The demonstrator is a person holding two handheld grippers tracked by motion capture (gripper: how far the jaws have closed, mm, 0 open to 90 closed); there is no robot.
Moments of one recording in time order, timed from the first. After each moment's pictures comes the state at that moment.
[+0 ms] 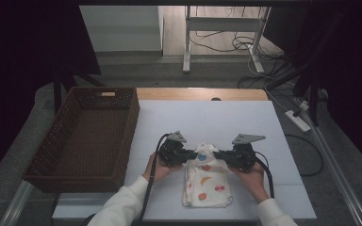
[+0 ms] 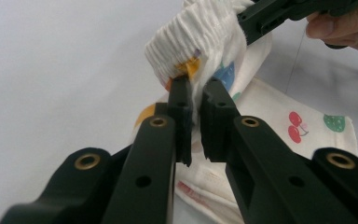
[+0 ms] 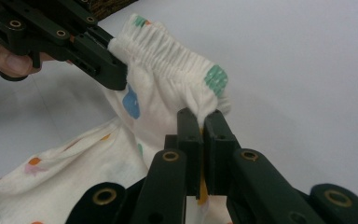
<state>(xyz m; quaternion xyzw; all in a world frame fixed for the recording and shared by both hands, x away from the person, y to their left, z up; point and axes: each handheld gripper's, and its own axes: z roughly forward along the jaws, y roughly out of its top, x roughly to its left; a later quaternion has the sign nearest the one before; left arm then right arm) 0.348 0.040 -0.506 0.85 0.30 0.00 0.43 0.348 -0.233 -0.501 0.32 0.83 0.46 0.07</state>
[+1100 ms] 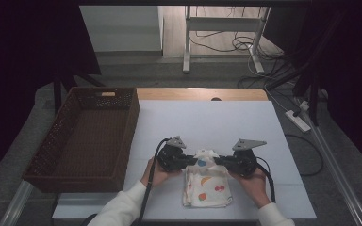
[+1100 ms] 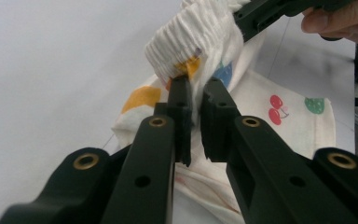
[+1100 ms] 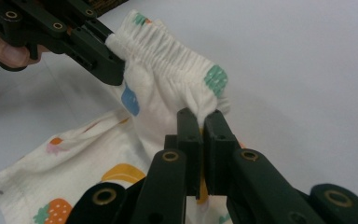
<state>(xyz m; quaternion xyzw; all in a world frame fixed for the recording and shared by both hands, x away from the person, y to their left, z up) 0.330 0.040 -0.505 0.86 0.29 0.00 0.43 0.331 -0.234 -0.503 0.31 0.83 0.45 0.07</state>
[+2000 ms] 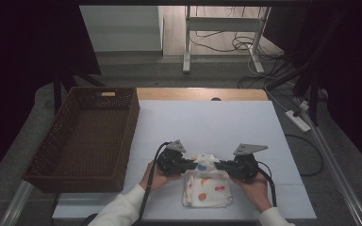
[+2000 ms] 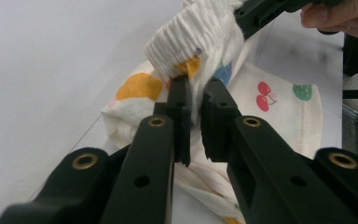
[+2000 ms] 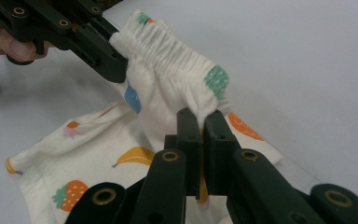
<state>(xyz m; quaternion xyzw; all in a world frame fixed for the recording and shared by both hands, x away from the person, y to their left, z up) 0.320 0.041 -0.508 0.86 0.28 -0.02 0.43 0.318 -0.237 -0.506 0.31 0.84 0.45 0.06</state>
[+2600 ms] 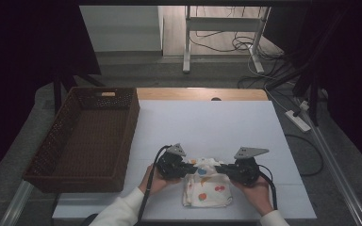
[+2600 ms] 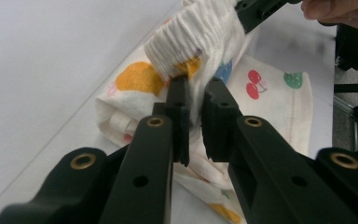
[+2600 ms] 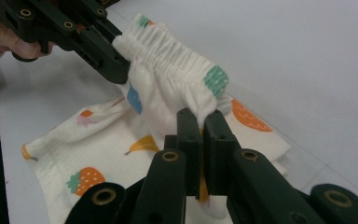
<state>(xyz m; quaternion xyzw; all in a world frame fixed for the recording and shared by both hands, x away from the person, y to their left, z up) 0.310 0.040 -0.512 0.87 0.27 -0.02 0.42 0.307 -0.239 -0.506 0.30 0.84 0.45 0.05</state>
